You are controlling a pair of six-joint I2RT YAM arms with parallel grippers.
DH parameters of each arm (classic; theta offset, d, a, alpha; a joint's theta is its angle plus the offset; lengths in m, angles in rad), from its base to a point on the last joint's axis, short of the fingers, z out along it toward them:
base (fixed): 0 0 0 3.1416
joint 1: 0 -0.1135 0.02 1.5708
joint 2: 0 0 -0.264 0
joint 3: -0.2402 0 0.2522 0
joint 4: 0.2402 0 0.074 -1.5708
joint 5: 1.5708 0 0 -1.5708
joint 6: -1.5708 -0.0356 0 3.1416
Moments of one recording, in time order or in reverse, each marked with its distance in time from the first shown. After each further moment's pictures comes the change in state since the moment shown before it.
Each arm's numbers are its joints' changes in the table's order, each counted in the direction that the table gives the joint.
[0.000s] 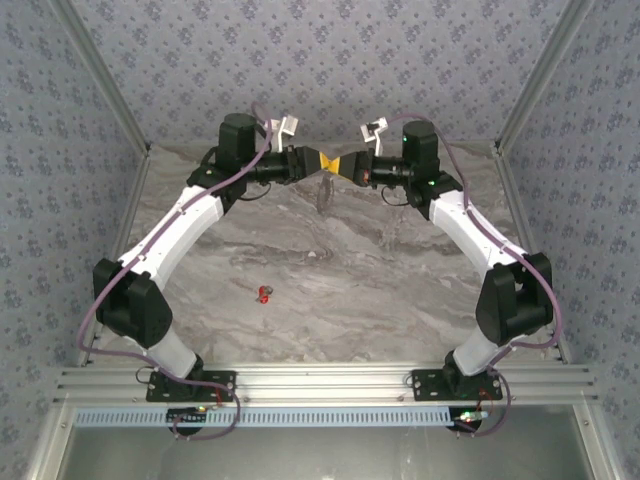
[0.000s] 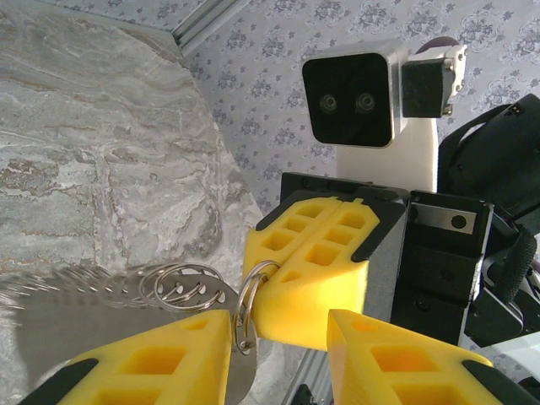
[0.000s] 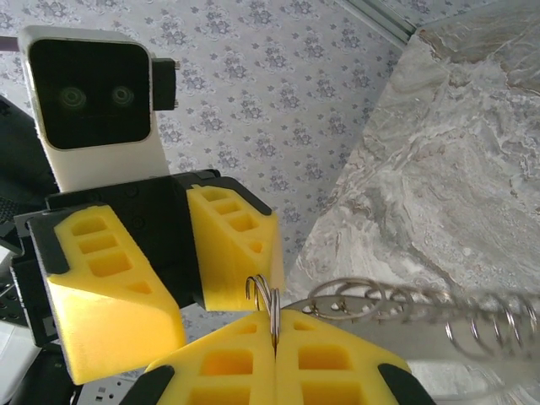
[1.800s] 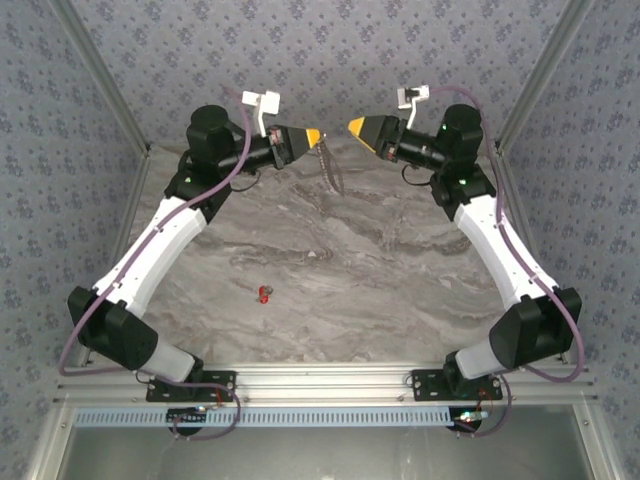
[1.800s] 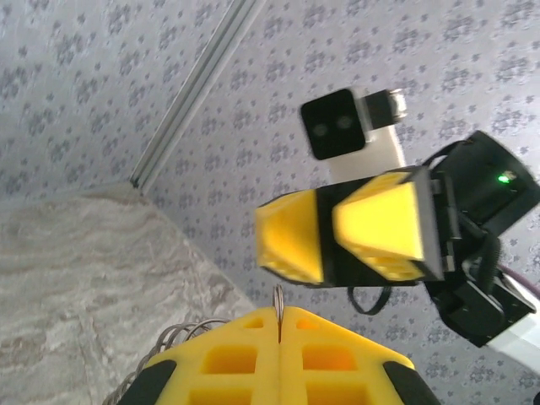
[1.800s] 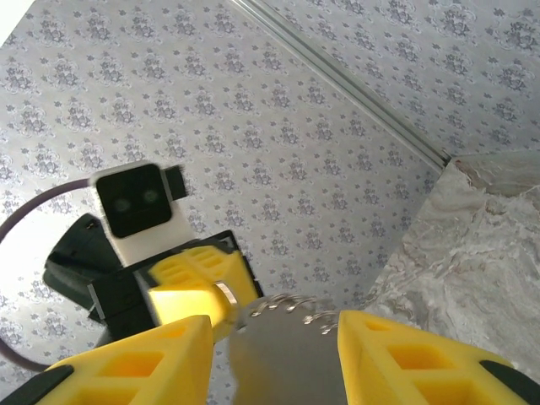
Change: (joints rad) left arm 0.007 -0.147 0.008 -0.241 -0.049 -0.093; right arm 0.059 -0.142 -0.081 -0.115 0.087 -0.162
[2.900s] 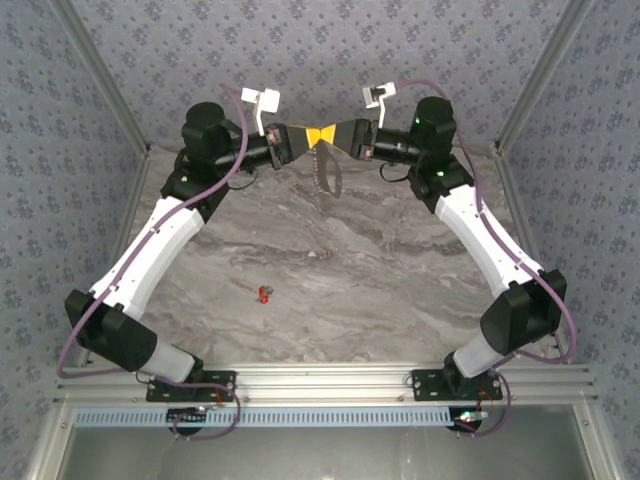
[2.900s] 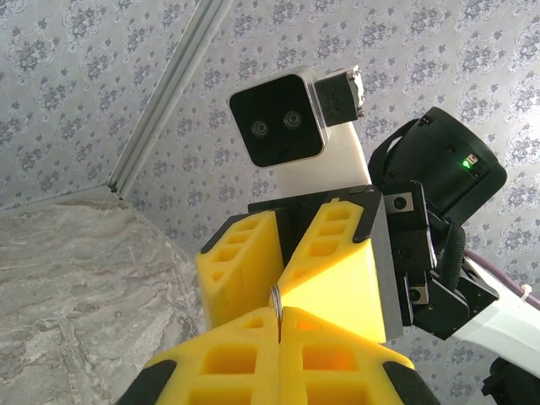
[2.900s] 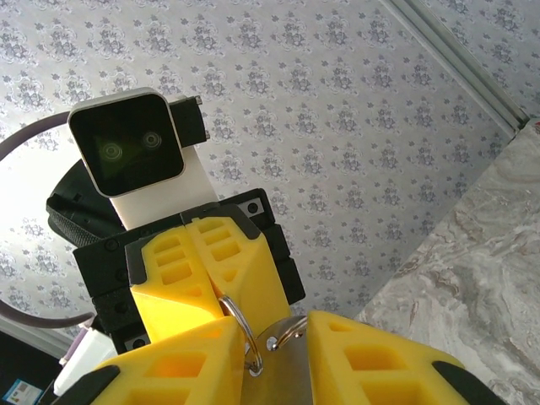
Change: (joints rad) left arm 0.001 -0.004 -0.028 0.024 0.054 -0.006; right arm -0.112 0.089 -0.103 0.009 -0.083 0.042
